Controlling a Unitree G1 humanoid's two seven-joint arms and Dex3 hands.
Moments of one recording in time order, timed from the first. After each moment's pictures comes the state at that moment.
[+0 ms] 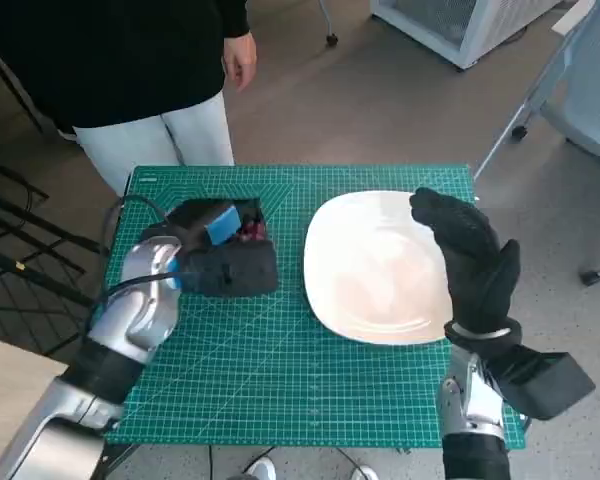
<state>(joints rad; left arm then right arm) -0.70 0.51 -0.38 0.28 0.65 0.27 -0.37 -0.49 -0.05 -0.17 0.57 0.35 -0.78 0.52</state>
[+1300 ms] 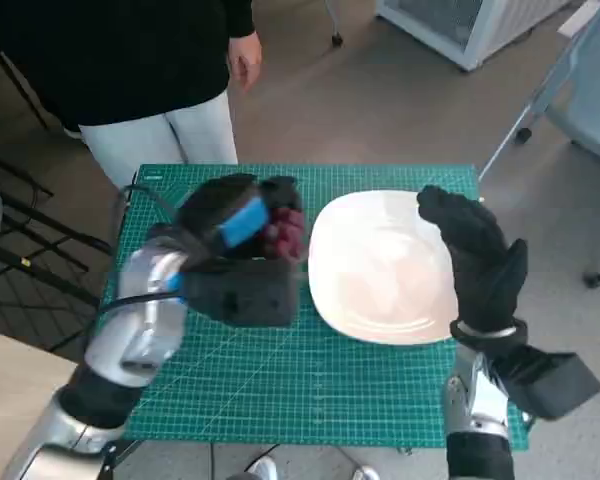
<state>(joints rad) -0.75 0.41 -0.39 0.10 0.70 0.26 -0.42 -0.49 -0.06 -0.19 0.55 0.36 -0.78 0.52</state>
